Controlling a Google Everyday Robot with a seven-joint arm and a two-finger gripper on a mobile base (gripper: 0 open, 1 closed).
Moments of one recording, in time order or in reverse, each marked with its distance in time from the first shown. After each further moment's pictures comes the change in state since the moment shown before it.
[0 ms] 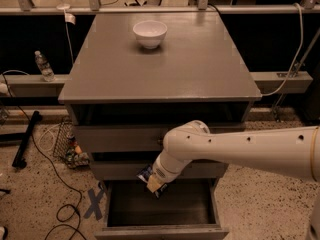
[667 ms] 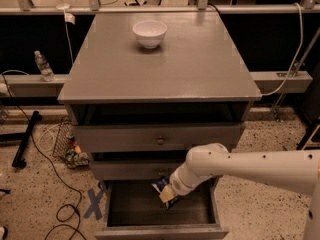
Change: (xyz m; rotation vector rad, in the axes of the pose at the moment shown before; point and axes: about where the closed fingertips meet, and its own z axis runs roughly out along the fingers) arm 0.055 -0.035 0.057 -0.079 -0.060 0.187
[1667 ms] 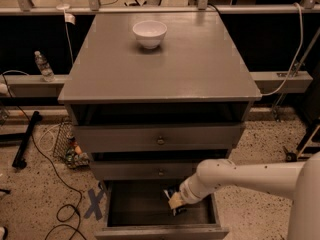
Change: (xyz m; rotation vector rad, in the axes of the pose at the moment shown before) arm 0.041 -0.050 0.049 -0.010 -0.016 0.228
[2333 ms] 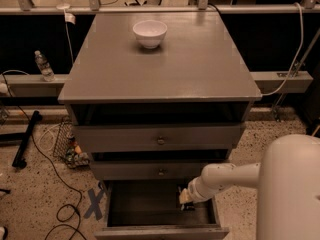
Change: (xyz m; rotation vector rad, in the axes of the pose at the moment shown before) arm 0.001 -0.081 0.036 0.111 -0.046 0.304
